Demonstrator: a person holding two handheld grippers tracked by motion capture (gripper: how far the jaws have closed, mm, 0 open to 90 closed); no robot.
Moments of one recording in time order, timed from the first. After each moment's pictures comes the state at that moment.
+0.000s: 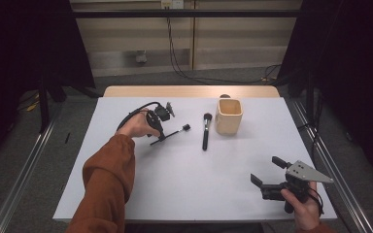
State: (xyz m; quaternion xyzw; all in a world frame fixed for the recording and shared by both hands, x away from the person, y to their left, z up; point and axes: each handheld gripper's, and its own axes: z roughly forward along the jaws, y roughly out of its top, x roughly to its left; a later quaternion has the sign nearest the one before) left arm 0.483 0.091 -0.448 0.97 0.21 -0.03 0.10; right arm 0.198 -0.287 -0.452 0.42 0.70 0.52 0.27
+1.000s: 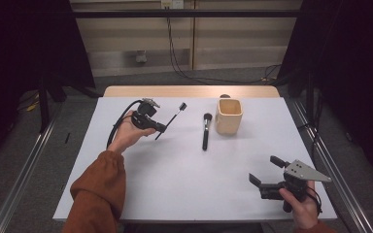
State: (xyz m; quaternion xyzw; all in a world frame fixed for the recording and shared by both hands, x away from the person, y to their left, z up) left arm 0.456 0.132 -0.429 0.89 0.30 0.00 0.35; right arm 0.200 -0.284 -0.452 0.42 0.70 0.52 0.26
